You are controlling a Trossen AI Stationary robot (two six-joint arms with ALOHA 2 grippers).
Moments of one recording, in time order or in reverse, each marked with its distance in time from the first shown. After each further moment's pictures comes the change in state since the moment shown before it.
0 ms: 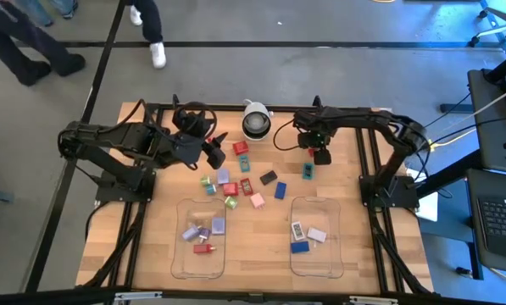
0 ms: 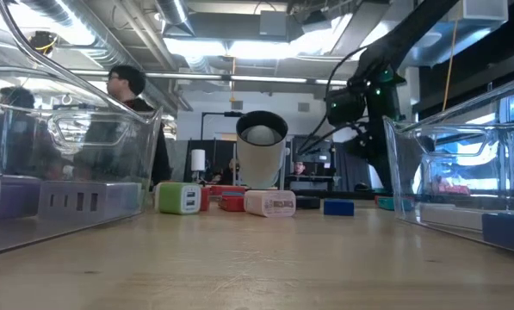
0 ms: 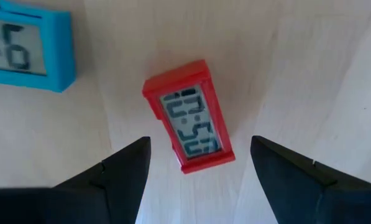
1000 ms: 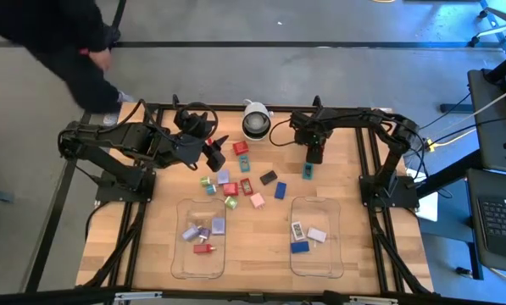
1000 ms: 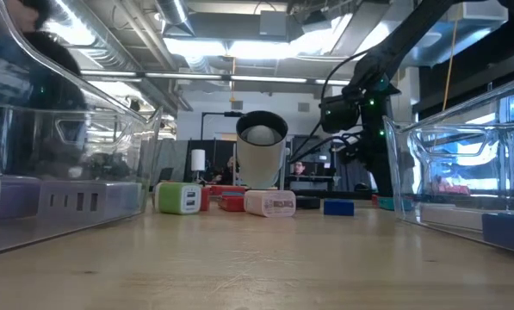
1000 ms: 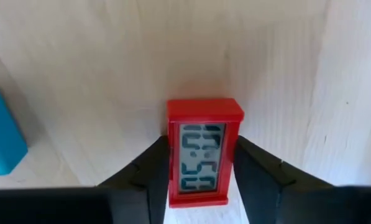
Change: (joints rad) left arm -0.001 0.000 0.000 -0.001 0.044 0.037; right arm 0.000 0.060 0.001 0.099 0.053 0.216
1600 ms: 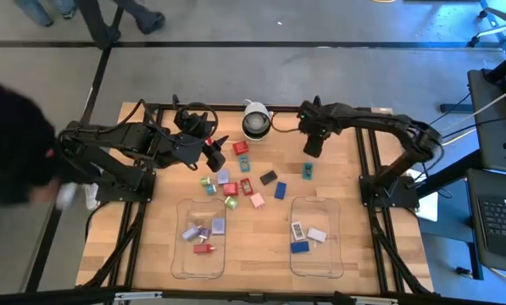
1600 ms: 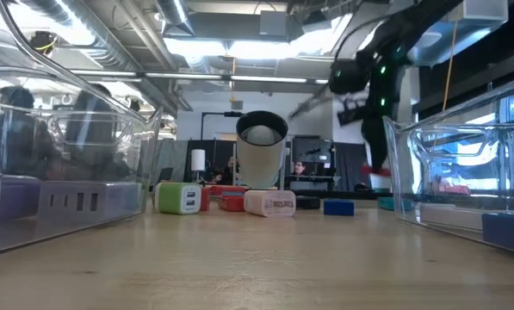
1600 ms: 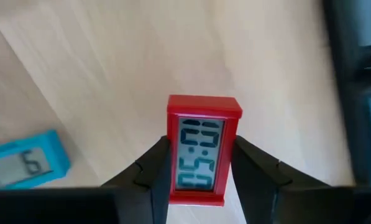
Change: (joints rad) left arm 0.000 0.000 0.000 0.000 0.003 -0.001; right arm 0.003 -0.237 -0.001 0.002 -0.004 0.188
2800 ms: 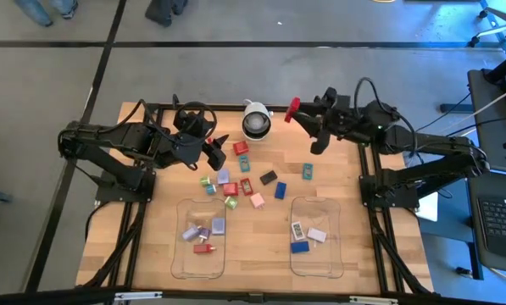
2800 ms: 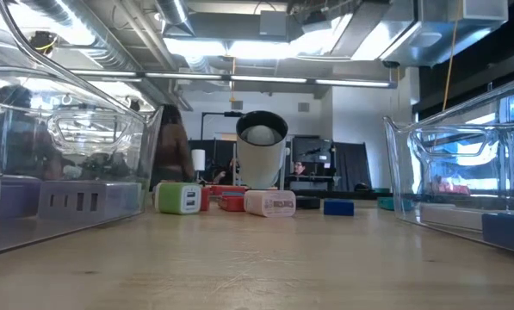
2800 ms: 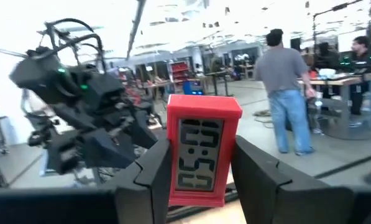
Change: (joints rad) left arm 0.000 0.000 0.000 0.000 -0.004 -0.105; right arm 0.463 -0.512 0.000 1.034 -0.040 0.335
